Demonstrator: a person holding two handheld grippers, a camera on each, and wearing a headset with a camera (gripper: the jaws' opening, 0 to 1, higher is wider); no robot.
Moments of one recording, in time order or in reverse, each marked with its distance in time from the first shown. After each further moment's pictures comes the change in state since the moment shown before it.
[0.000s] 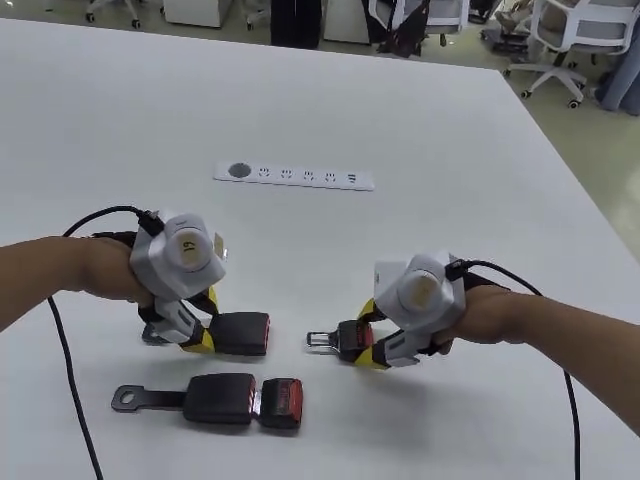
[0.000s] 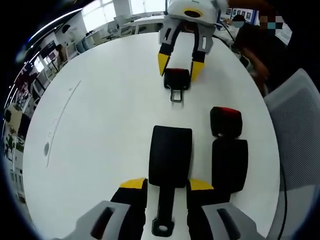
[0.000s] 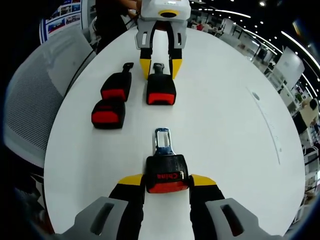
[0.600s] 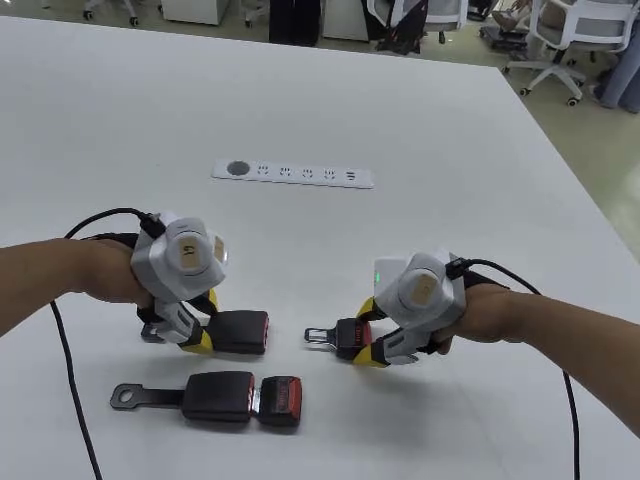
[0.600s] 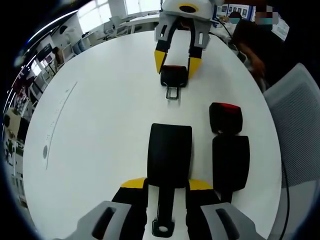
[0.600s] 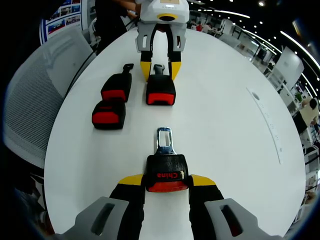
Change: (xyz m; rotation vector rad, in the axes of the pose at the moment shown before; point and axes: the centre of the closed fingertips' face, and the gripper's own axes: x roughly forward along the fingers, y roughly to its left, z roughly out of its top) left arm 0.002 0.000 -0.001 0.026 0.011 -0.006; right arm -0.001 0.001 0.000 0.005 -0.008 0.001
